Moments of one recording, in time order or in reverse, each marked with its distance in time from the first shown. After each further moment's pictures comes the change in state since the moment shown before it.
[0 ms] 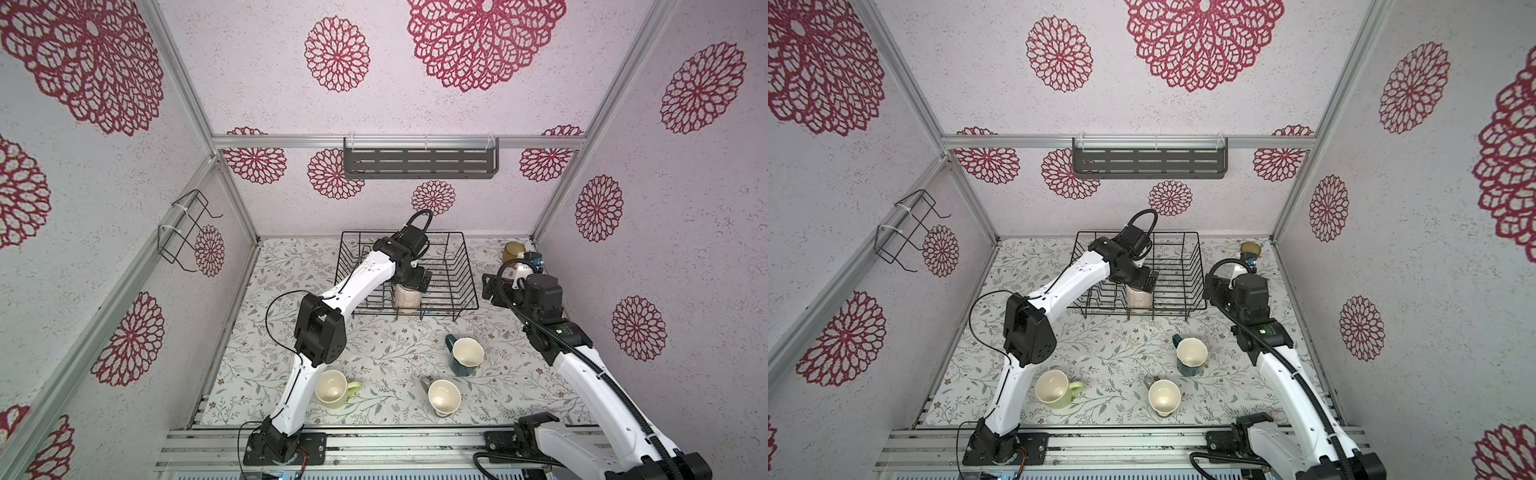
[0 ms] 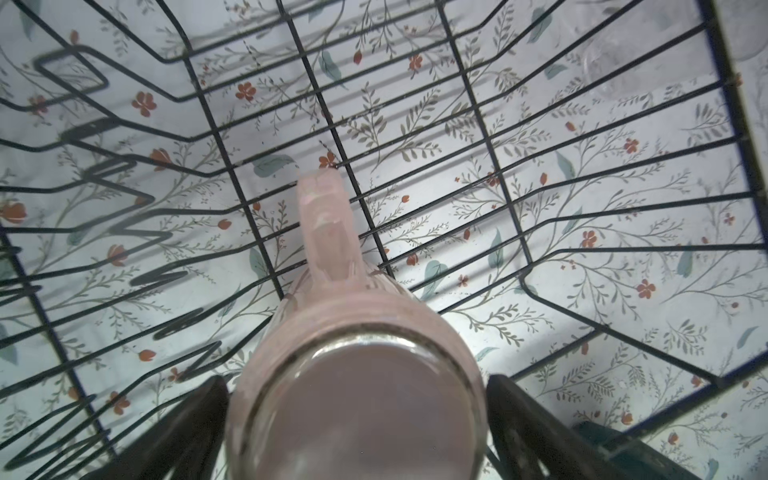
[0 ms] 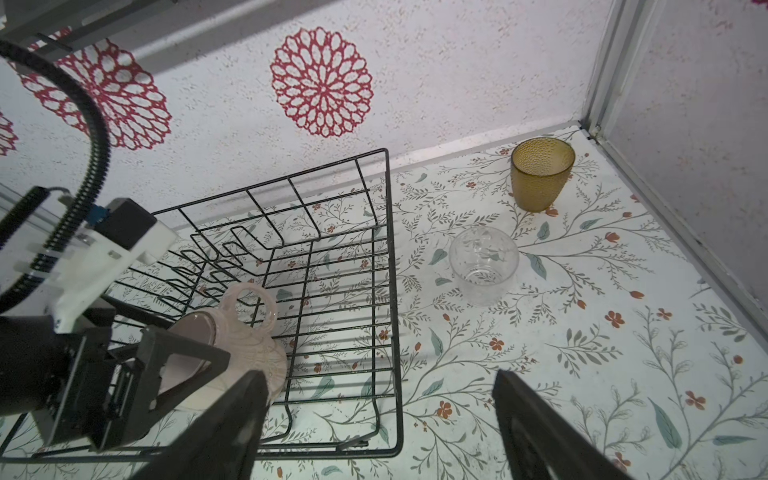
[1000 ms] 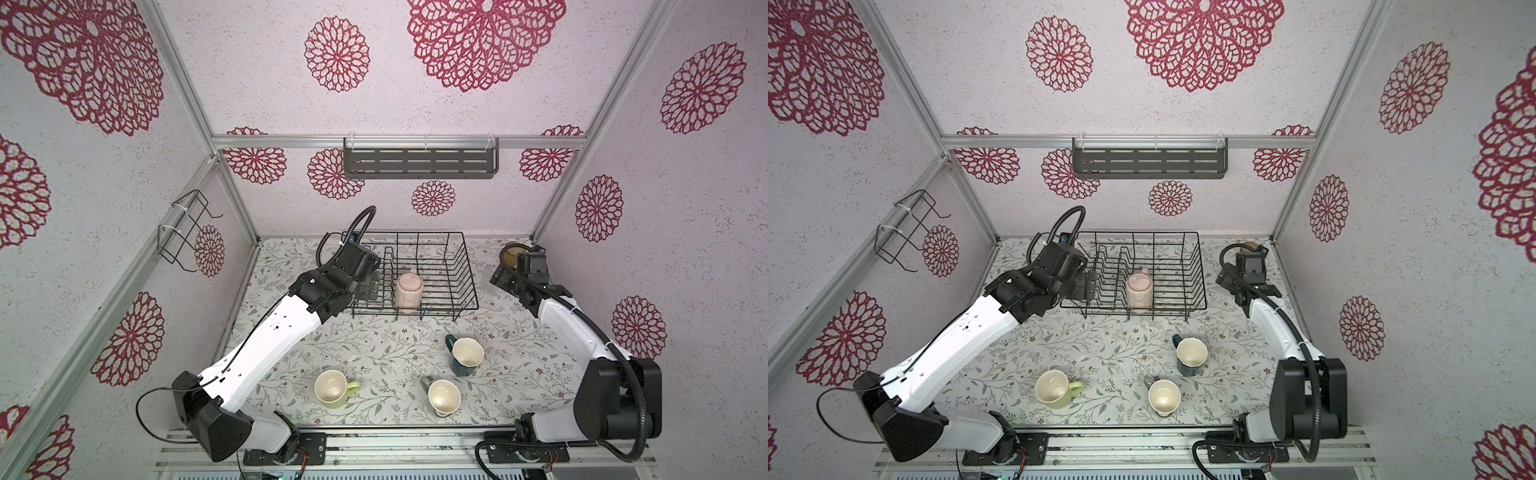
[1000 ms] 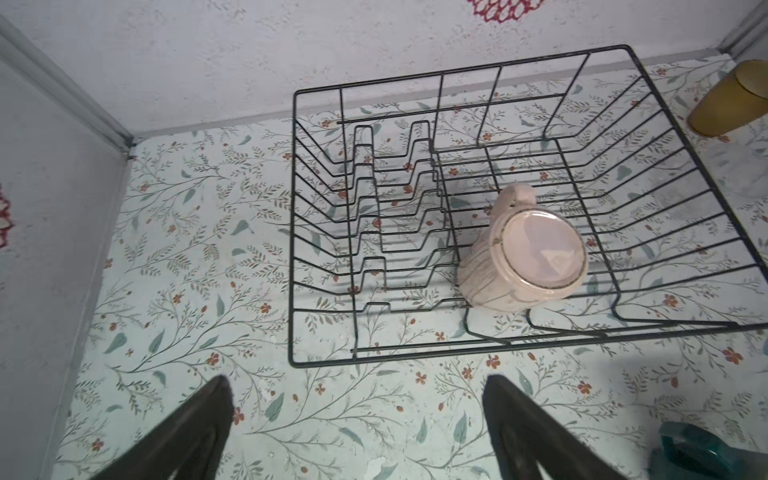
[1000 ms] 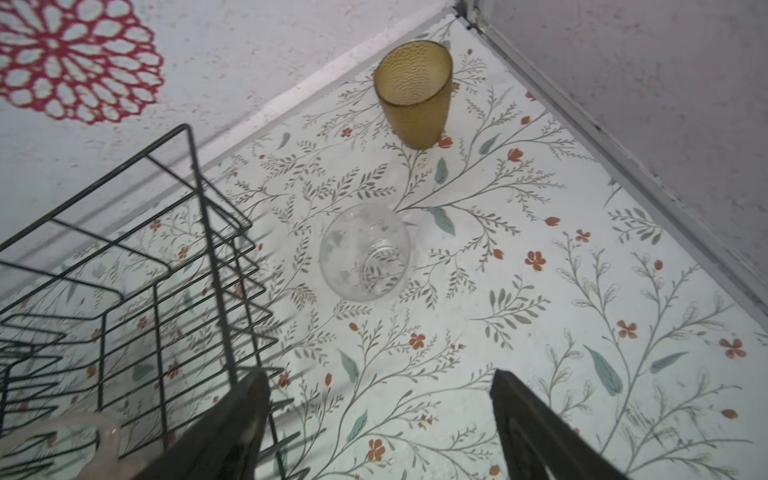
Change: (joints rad) left arm -0.003 -0.871 -0.761 0.169 -0.479 -0.124; right arm -0.187 0.457 0.232 -0.094 0.109 0.158
